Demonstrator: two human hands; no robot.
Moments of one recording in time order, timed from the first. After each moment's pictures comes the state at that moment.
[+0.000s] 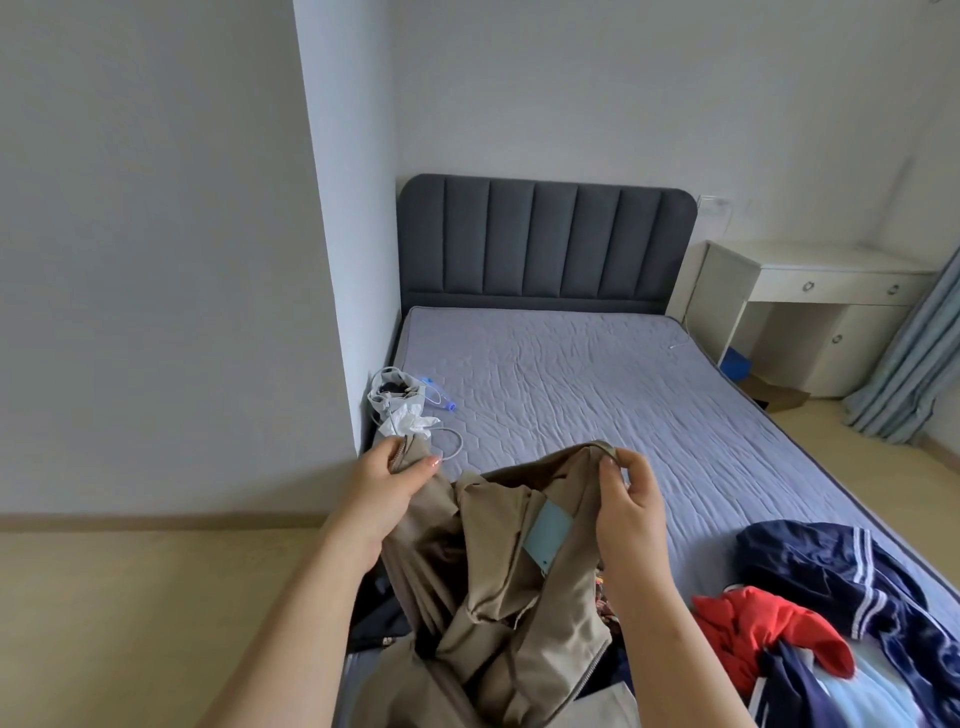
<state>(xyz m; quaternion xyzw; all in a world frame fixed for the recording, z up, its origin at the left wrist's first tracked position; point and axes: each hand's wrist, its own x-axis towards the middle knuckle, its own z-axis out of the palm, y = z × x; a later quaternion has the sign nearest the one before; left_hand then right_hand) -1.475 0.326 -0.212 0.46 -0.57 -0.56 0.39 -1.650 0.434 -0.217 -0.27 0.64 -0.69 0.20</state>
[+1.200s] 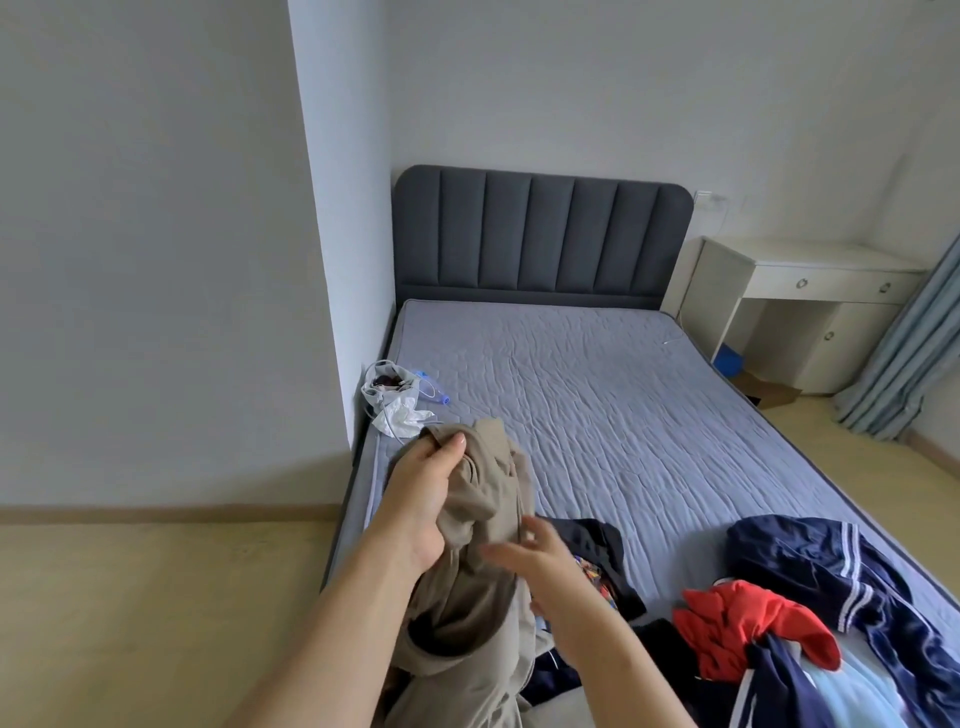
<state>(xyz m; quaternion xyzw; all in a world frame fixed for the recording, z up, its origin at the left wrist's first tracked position) -1.520 0.348 -0.208 0.37 -0.38 -0.74 0.42 -1.617 0.440 -0.247 -0.29 0.66 -0.47 0.52</state>
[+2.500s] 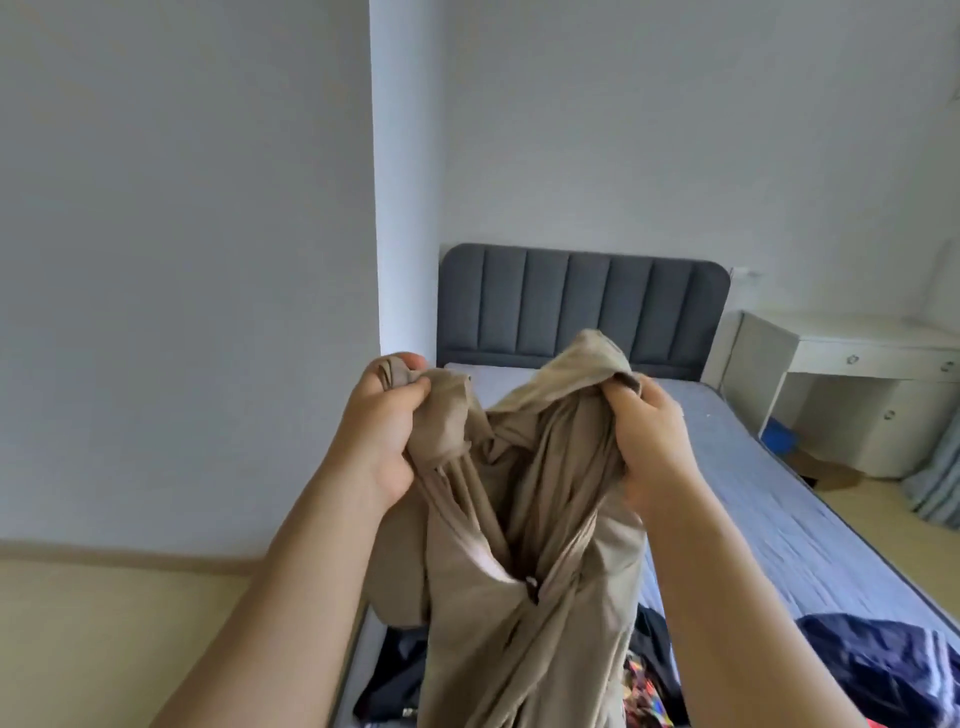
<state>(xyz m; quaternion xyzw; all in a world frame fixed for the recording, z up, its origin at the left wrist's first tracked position) -1.455 0.321 -0.084 0.31 -0.43 -0.62 0.57 -1.636 0.388 -0.082 -0.34 0.60 -0.68 0.25</state>
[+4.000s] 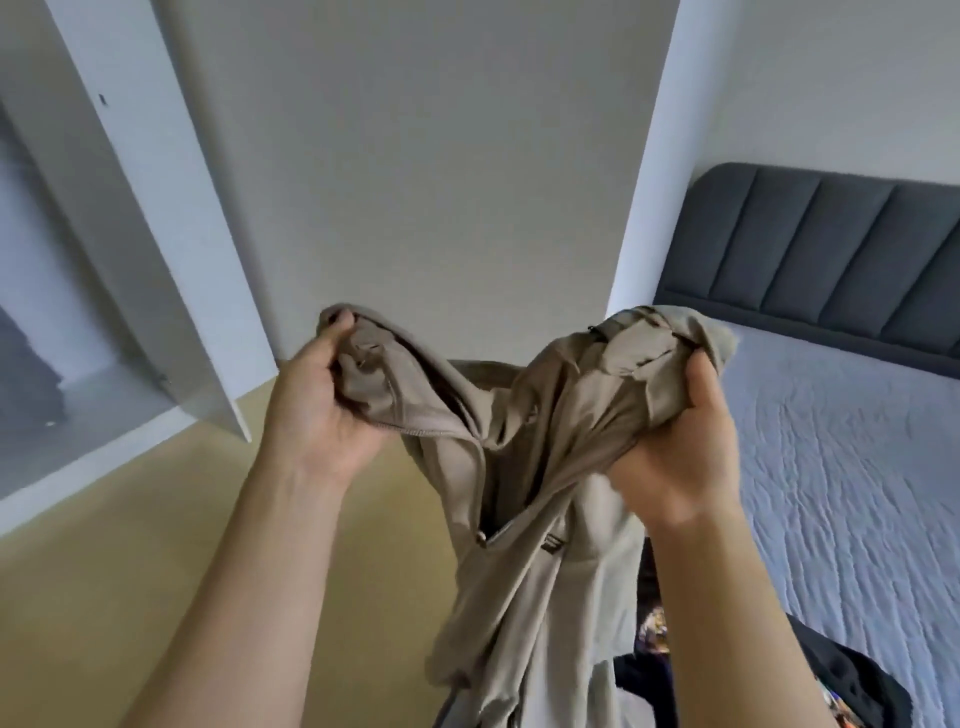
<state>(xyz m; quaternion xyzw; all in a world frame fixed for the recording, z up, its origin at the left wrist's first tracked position) -1.258 0.353 -0.115 0.24 -0.16 -0.62 0.73 -1.479 0.343 -0.140 -0.19 0.18 -0.61 0.74</state>
